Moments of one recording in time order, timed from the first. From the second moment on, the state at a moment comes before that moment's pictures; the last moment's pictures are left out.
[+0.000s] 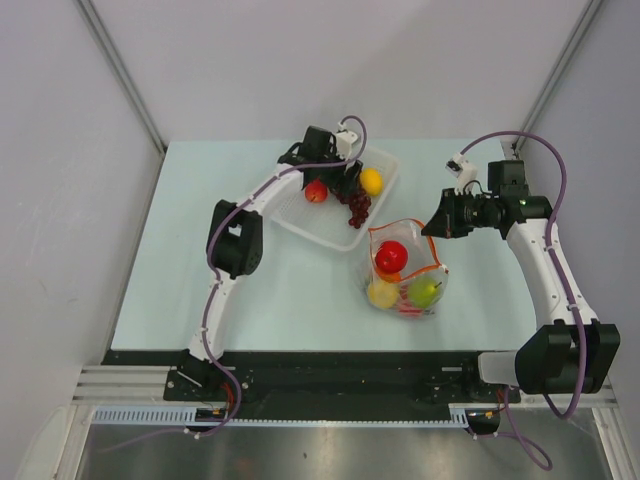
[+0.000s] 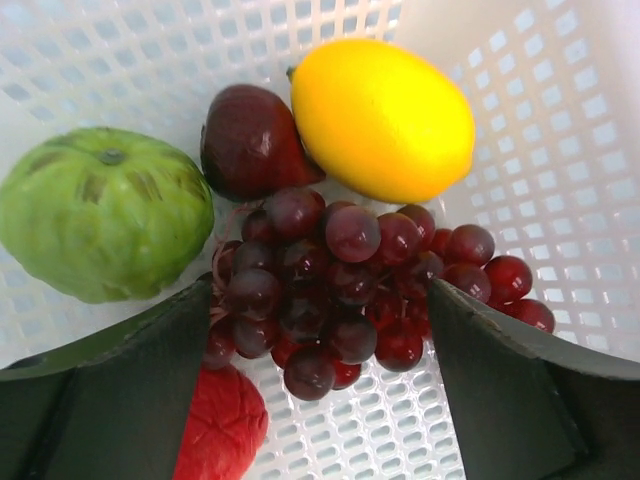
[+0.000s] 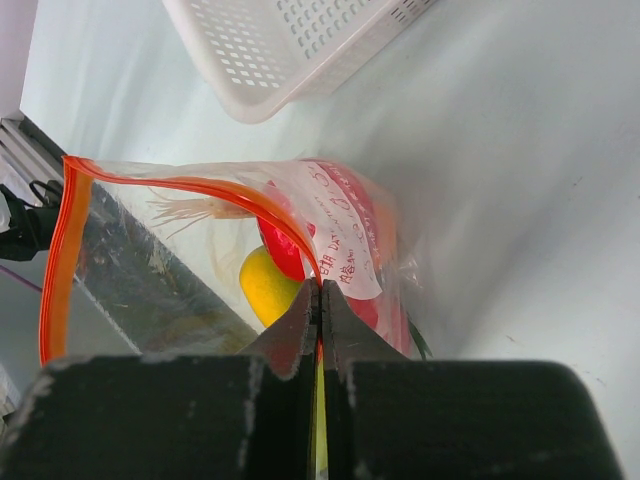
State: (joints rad) left arm -0.47 2.44 2.17 -0.43 0.34 0.13; right arm 0.01 1.31 1.24 -0.84 -0.71 -0.06
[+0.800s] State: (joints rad) left arm -0.49 2.35 2.11 -0.62 0.29 0.33; right arm 0.01 1.31 1.24 -0.84 -0.71 -0.05
